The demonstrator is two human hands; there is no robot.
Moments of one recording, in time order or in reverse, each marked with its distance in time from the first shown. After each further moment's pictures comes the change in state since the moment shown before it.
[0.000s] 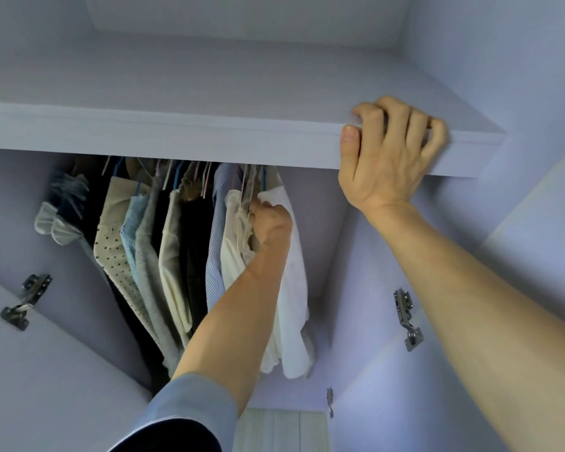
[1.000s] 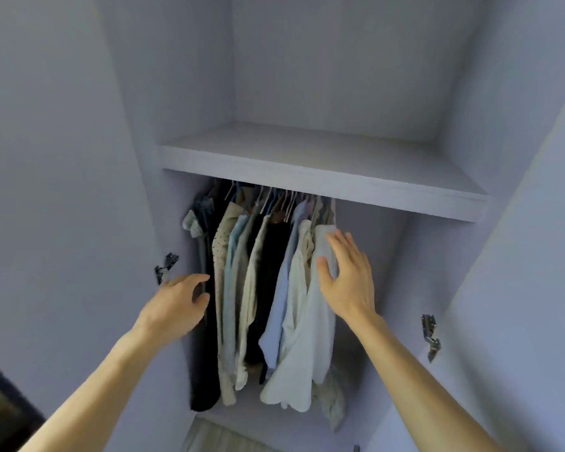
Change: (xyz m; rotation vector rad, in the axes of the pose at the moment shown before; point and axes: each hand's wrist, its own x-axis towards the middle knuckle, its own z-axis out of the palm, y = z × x) left_hand -0.188 -0.044 -0.368 0.924 -0.058 0.384; right_hand -0.105 -0.086 -0.159 0.813 -0.709 0.196
